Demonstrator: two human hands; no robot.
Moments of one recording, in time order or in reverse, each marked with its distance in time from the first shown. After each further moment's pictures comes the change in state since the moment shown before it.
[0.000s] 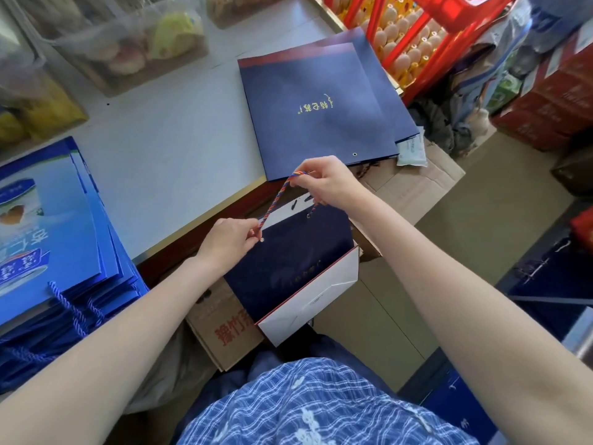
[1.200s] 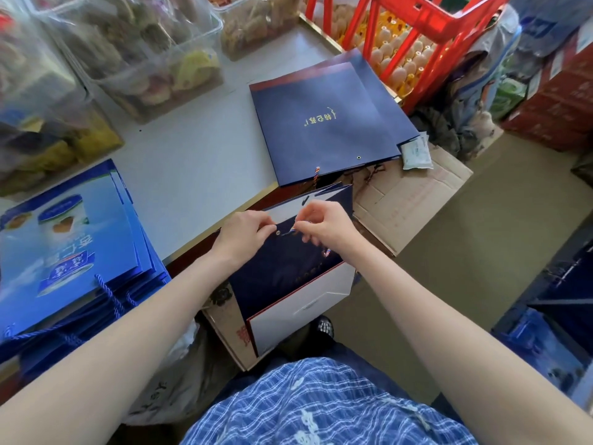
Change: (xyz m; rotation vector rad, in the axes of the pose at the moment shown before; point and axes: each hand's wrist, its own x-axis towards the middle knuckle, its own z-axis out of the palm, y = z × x) left_hand -0.030 0.030 -0.032 -0.047 0.128 0.019; right_hand -0.066 0.016 0.049 0.253 0.037 0.071
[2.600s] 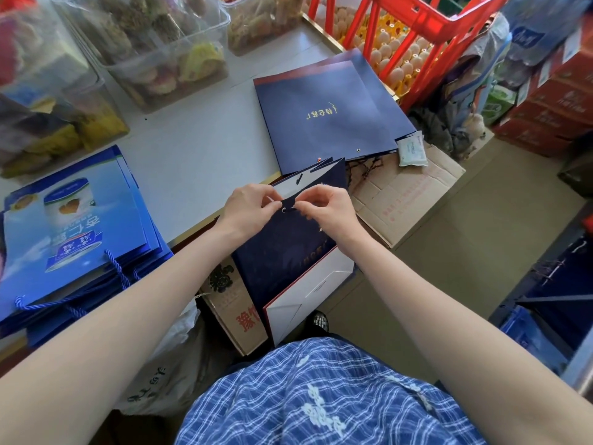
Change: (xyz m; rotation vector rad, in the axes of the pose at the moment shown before) left_hand -0.014 0.018 -0.022 -0.114 0.041 -0.022; right_hand -0.019 -0.008 0.015 0.037 0.209 -0.146
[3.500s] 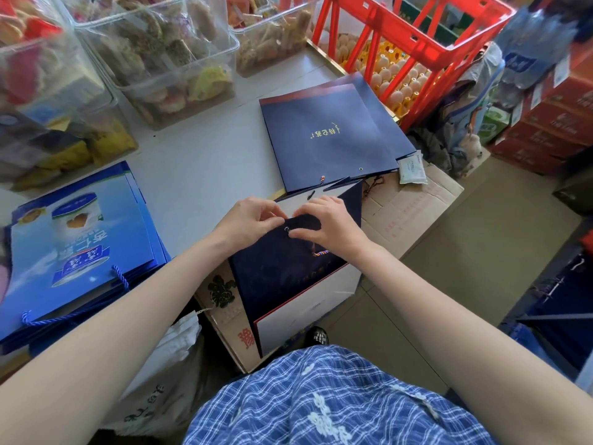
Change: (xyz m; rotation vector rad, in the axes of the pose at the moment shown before) left_hand 0.006 -0.014 -0.019 -0.162 -0.182 0.065; right_hand 0.016 -0.004 -0.006 -0.645 -0.178 -0.449
